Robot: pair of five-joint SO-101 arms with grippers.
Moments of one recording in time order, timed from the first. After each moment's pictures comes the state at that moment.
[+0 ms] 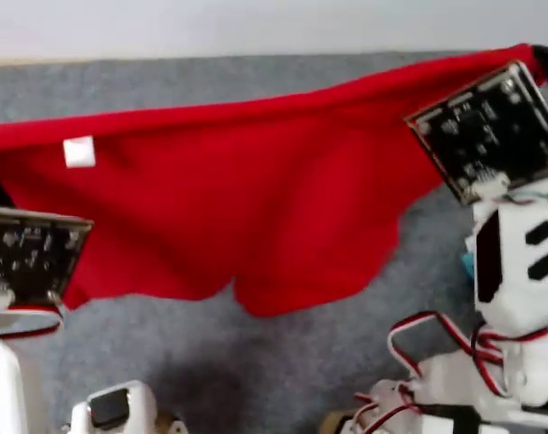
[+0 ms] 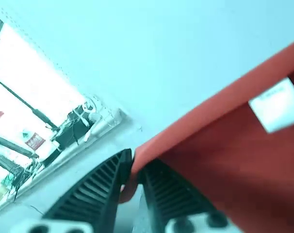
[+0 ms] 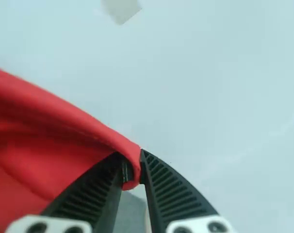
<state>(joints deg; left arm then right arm) -22.4 -51.1 -14.1 80.7 -37.1 6.0 -13.5 -73.4 95.9 46.5</state>
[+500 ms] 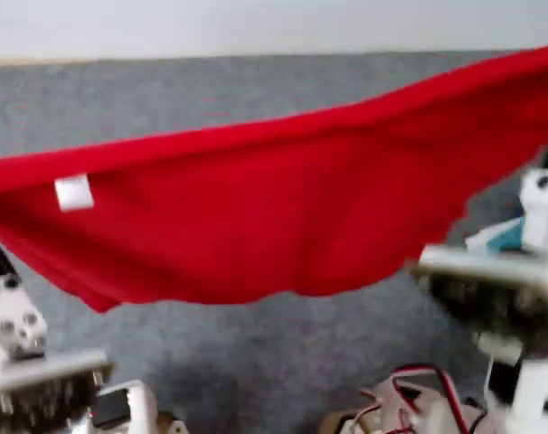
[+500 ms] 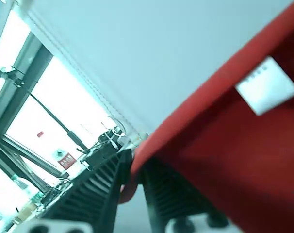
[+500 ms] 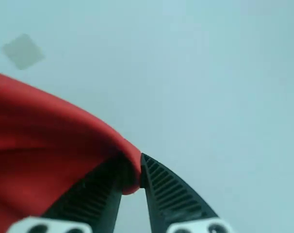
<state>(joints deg) -22.2 -60.6 -15.8 80.7 -37.1 12.7 -22.4 -74.2 82.1 51.7</state>
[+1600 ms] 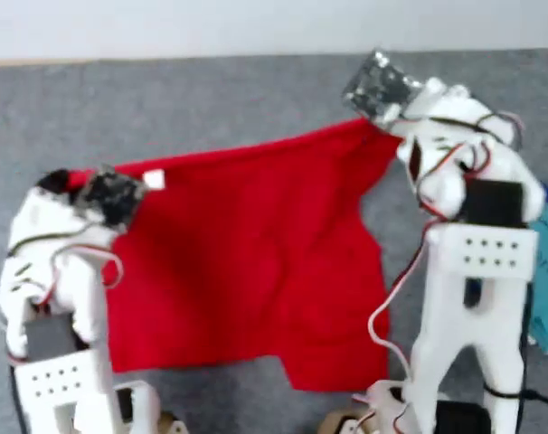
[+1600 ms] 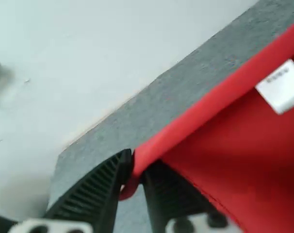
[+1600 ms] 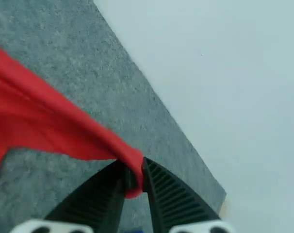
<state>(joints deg) -16.5 -62.0 56.3 41.7 -39.3 2.0 -23.4 5.0 56.1 58.6</state>
